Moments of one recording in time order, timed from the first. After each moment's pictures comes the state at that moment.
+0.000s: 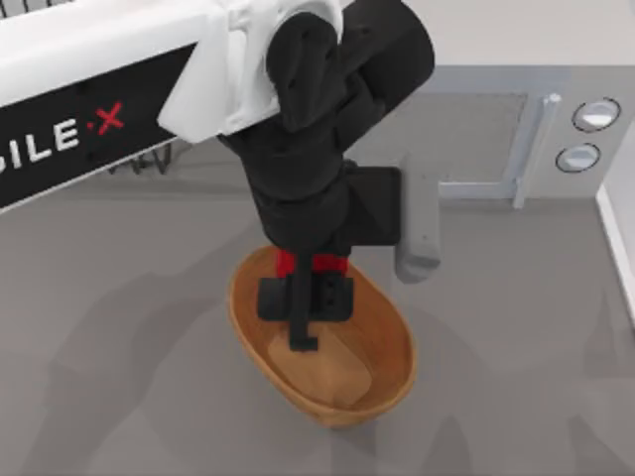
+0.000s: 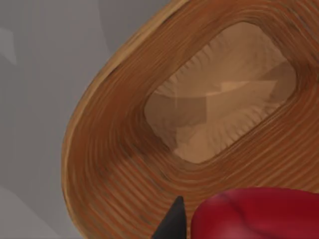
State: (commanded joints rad) left arm -0.82 1.80 1.60 -1.23 0.00 0.84; right arm 0.00 0.00 0.00 0.00 0.00 0.00
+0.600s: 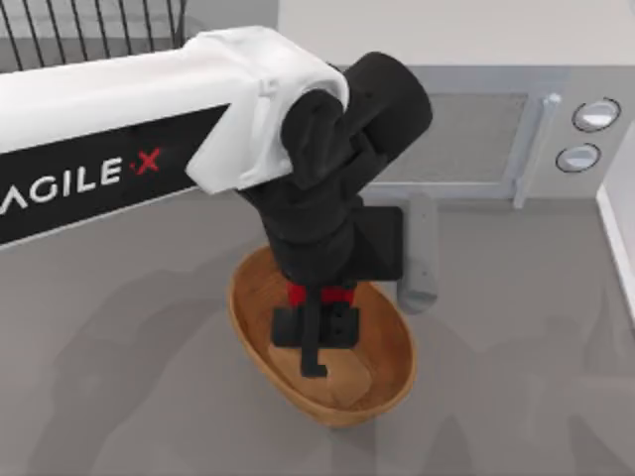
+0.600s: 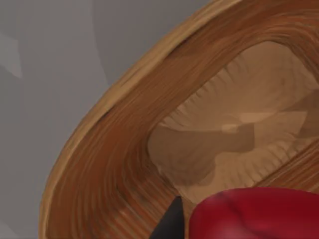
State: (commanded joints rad) left arm -0.82 1.84 1.46 -1.03 0.01 0.84; right arm 0.00 0.00 0.00 0.00 0.00 0.00
